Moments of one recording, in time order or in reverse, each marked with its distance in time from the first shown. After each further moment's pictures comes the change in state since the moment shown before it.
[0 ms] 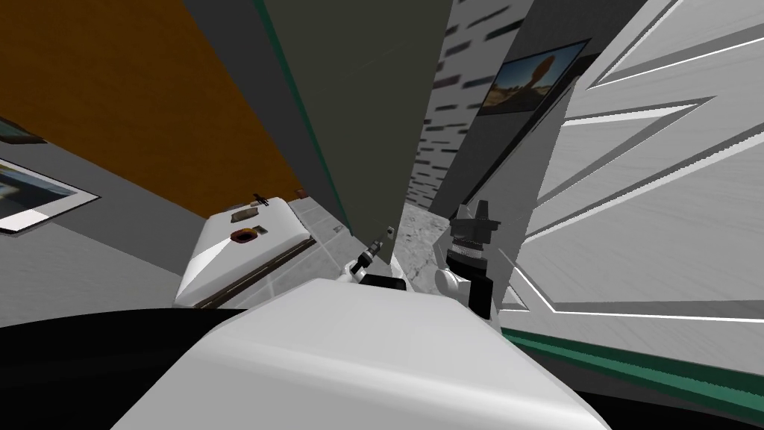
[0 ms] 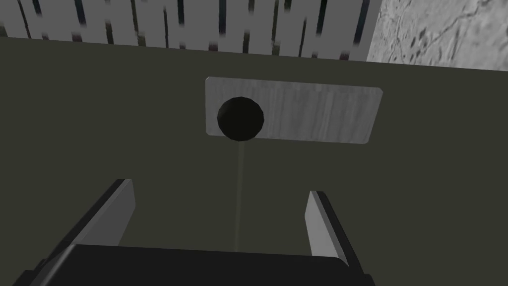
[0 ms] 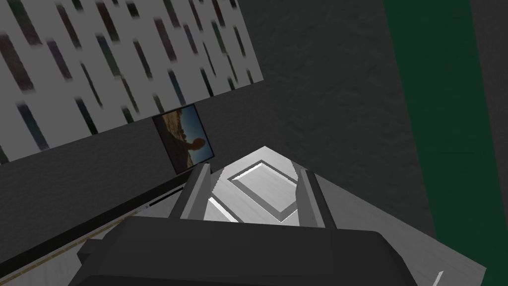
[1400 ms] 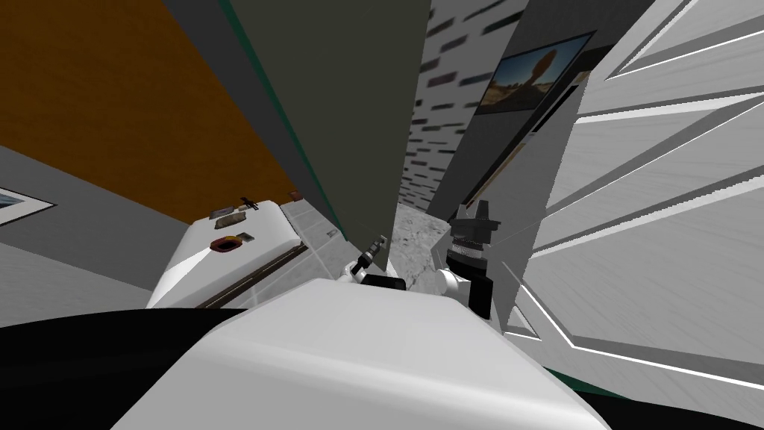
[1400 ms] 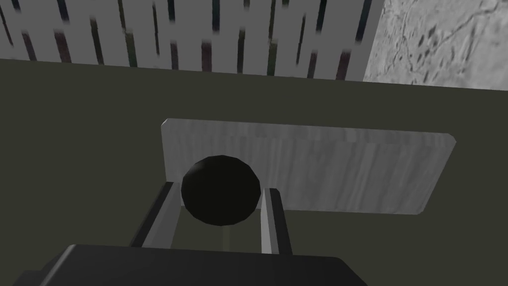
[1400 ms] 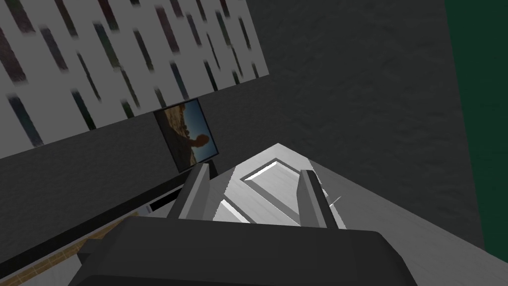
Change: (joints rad) arm -0.007 -0.017 0.023 0.044 0.011 -0.011 -0.023
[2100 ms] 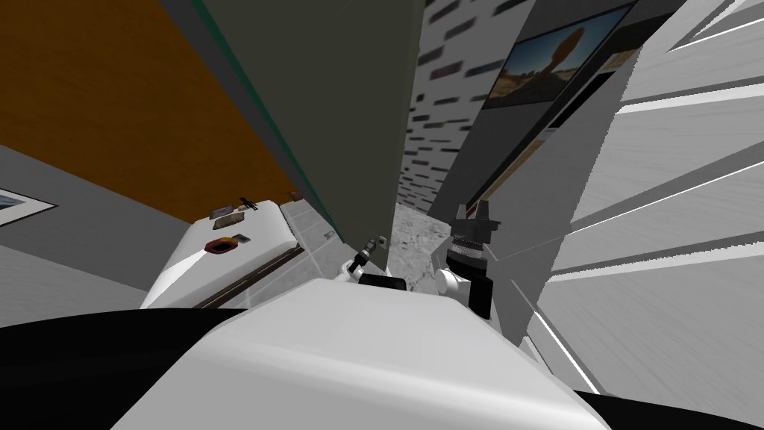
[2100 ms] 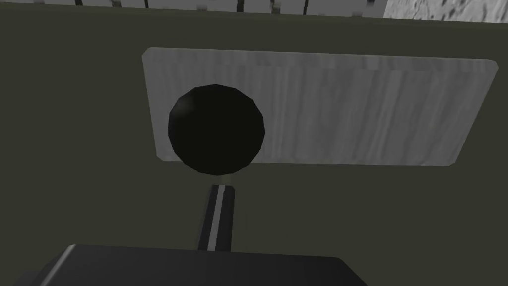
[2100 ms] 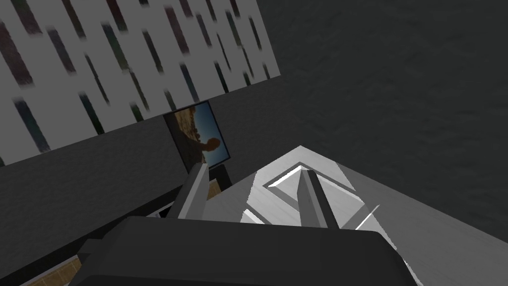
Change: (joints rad) arm 0.001 0.026 0.052 -0.019 0.024 0.011 -0.026
